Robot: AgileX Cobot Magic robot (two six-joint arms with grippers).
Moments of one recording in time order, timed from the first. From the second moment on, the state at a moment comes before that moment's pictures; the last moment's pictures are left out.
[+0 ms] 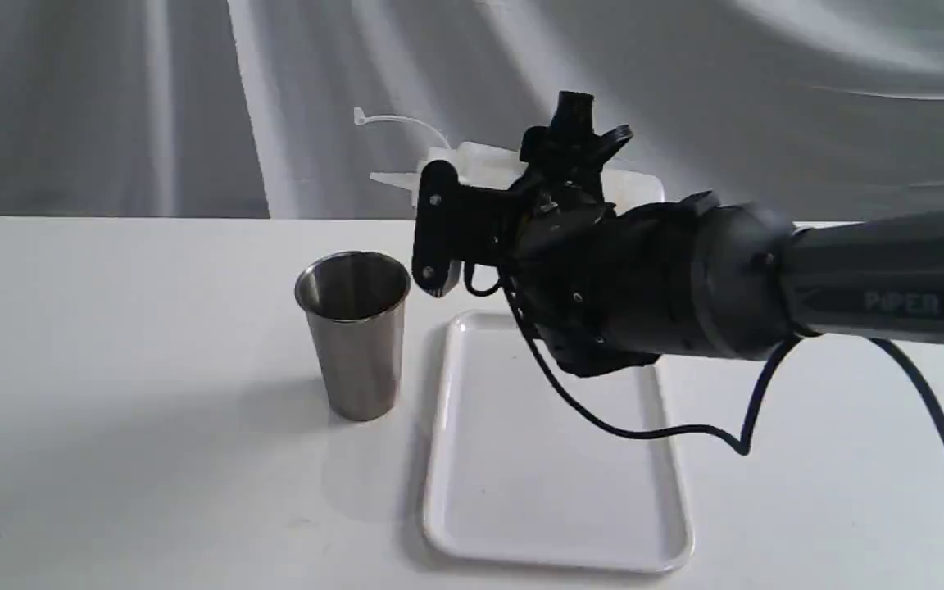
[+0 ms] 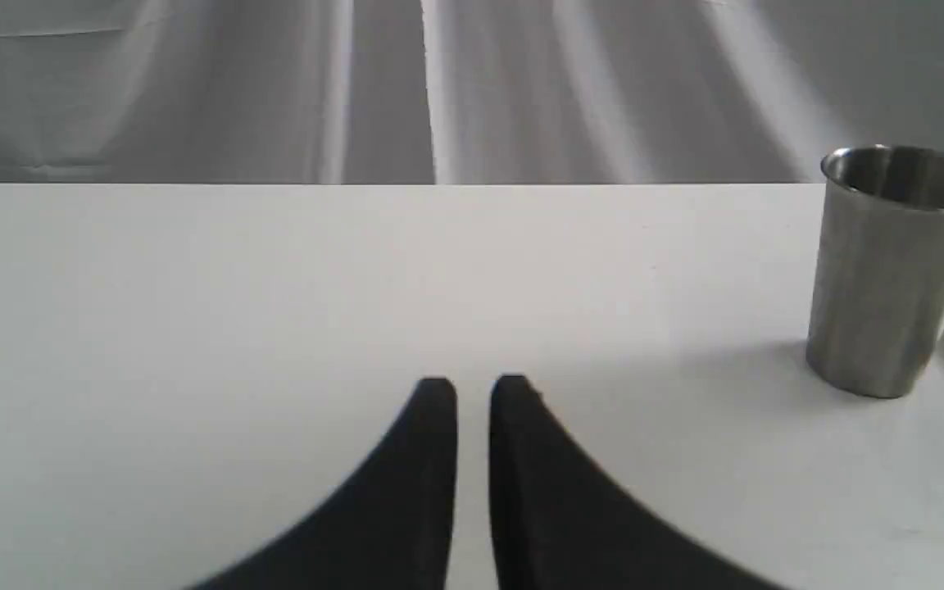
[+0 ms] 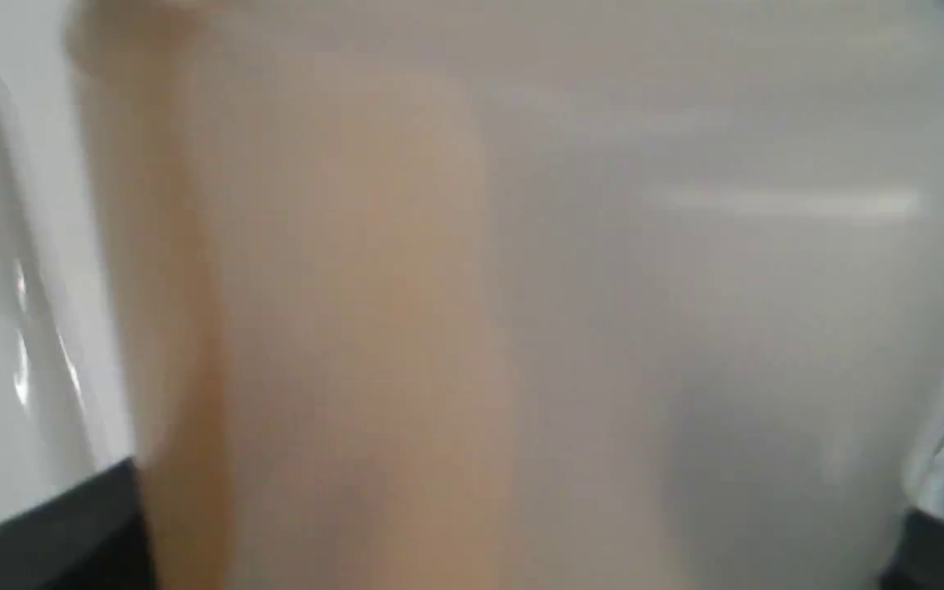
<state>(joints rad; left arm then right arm) 0.06 0.00 0.00 -0.03 0.27 0.04 0.53 2.03 -1.37 -1.72 0.68 0.60</state>
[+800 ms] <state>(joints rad) 0.06 0.00 0.00 -0.03 0.27 0.04 0.55 2.03 -1.37 -1.72 0.72 0.30</state>
